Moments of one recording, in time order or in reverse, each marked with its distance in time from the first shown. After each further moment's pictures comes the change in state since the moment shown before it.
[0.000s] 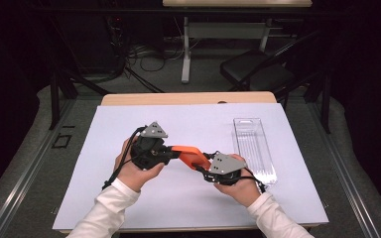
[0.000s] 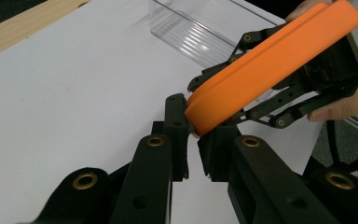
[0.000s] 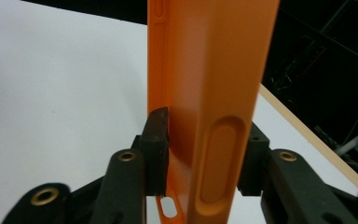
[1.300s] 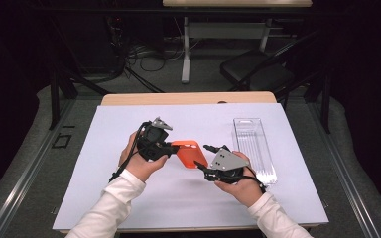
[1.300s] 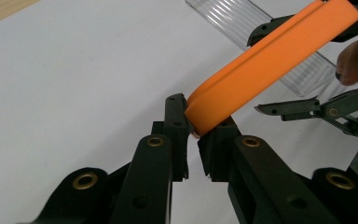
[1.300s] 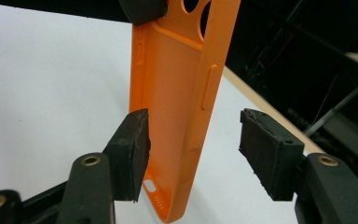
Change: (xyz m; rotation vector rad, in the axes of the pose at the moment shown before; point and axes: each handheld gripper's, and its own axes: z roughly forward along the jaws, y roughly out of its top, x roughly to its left) left arm 0.019 0.008 0.025 0.118 0.094 -0.087; right arm -0.004 0.009 -0.007 0.046 -0.097 0.073
